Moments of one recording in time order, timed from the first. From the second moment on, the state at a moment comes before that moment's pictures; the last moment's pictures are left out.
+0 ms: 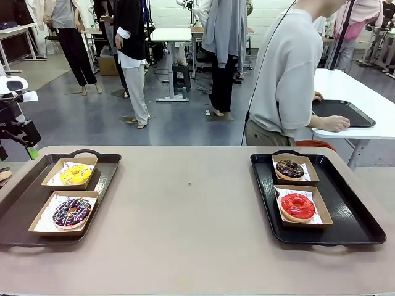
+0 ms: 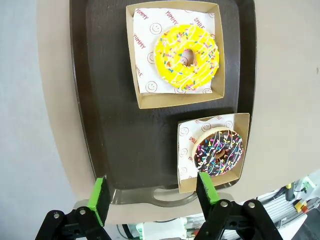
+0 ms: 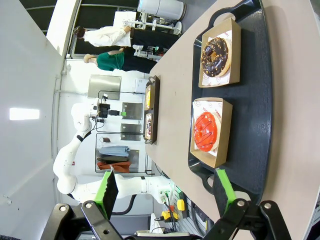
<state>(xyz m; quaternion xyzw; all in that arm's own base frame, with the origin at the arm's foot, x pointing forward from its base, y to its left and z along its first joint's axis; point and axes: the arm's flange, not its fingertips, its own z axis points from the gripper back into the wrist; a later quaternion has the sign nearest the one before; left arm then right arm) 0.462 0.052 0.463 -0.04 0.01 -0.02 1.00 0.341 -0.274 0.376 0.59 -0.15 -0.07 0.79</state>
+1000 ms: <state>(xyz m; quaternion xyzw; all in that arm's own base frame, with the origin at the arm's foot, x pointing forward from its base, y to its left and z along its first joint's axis) 0.458 0.071 0.478 -0.13 0.00 0.00 0.99 0.341 -0.274 0.376 0.59 -0.15 -0.07 0.79</state>
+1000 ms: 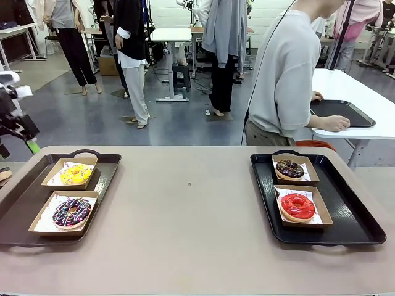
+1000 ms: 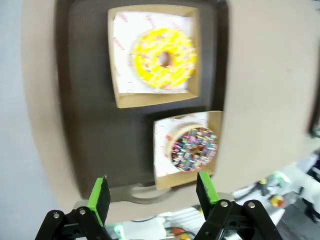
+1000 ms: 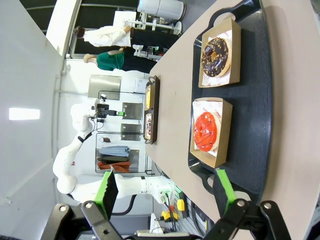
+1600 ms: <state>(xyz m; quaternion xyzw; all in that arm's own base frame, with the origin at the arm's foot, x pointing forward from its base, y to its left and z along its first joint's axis) 0.399 0.262 0.477 -0.56 -0.01 0.10 0.82 0.341 -0.275 0.376 0.59 -0.15 -0.07 0.79</state>
